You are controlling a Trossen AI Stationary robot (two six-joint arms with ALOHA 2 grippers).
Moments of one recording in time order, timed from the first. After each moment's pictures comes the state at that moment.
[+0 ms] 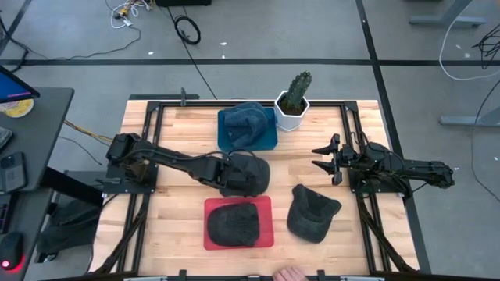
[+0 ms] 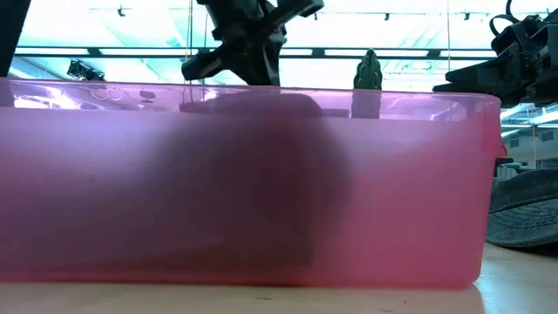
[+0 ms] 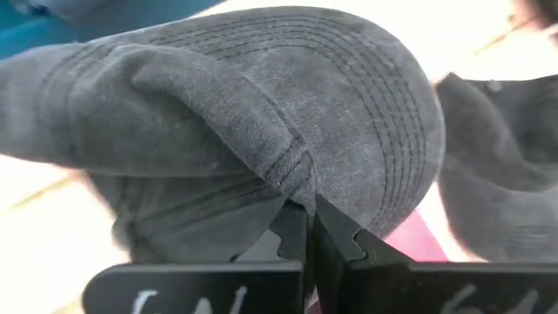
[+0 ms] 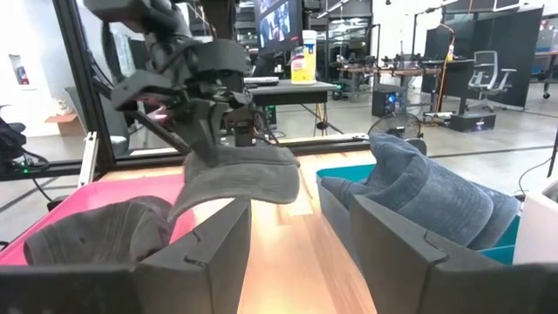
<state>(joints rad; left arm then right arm) -0.23 1.81 1.50 -0.79 -0.39 -1.22 -0.10 0.01 0.02 0.03 -0.02 0.04</state>
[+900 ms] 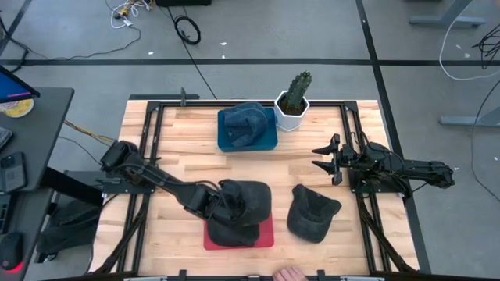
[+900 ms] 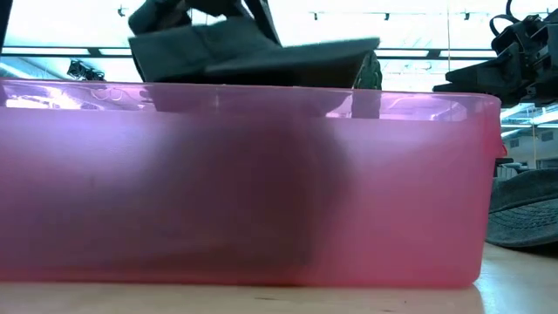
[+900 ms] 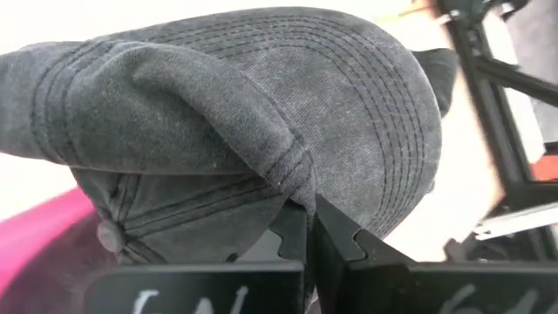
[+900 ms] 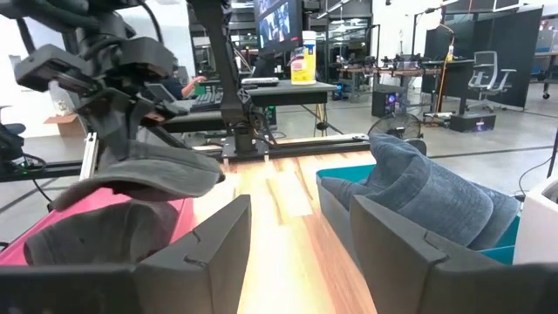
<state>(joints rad) -0.47 1.80 1.51 -0.70 -0.49 -1.57 -0.10 0.01 0.02 0.03 -0.02 0.04</state>
